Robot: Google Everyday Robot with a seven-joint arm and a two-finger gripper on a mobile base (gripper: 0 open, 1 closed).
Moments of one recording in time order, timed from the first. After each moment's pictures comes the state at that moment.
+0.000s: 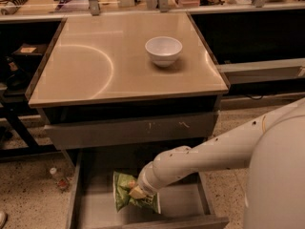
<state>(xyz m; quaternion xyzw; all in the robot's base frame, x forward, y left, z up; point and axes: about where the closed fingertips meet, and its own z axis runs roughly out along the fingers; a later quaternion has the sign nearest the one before) 0.451 0.049 0.481 -0.52 0.81 0.17 0.19</state>
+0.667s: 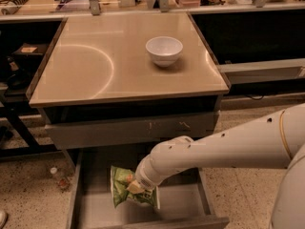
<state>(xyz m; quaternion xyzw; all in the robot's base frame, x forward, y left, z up) 0.450 0.055 0.529 -0.53 0.81 0.16 0.19</state>
